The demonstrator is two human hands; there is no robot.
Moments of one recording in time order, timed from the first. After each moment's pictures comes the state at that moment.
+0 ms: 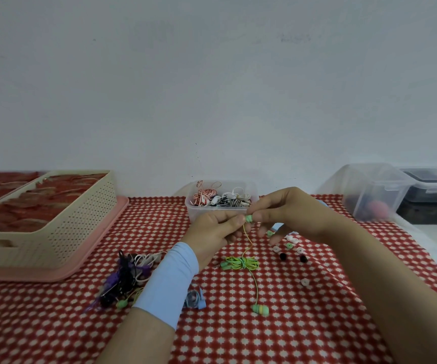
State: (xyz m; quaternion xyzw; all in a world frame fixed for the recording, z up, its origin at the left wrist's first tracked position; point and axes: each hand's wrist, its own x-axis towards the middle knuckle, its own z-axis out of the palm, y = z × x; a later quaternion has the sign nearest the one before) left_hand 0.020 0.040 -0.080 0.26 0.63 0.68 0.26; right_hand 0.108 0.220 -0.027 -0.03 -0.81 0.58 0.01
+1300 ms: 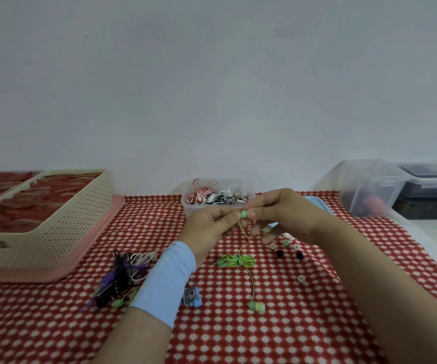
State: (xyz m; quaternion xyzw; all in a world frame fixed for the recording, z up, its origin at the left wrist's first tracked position) left_hand 0.017 0.041 -0.084 0.26 0.64 0.69 0.21; right_hand 0.105 0.218 -0.038 -0.06 -0.78 0.63 0.00
